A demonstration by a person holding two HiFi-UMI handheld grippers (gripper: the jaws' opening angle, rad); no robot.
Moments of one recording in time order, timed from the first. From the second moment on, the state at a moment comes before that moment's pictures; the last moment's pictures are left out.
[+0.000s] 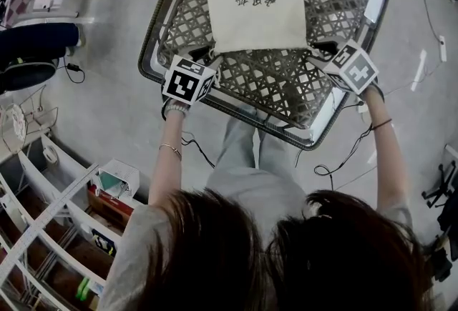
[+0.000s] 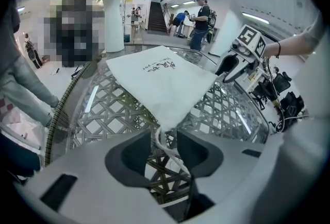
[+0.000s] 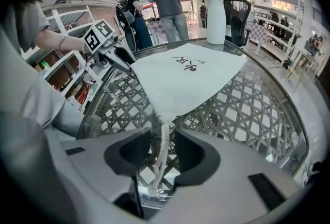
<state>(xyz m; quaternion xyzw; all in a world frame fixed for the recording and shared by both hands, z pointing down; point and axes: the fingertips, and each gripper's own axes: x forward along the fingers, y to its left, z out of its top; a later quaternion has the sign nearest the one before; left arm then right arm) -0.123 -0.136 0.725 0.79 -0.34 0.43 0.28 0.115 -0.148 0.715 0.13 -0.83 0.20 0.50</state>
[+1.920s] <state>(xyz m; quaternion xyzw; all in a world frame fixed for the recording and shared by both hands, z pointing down) -0.127 -0.131 0.735 0.77 -0.31 0.49 0.27 0.111 -0.151 0.719 0.11 -0.81 0.16 0.56</state>
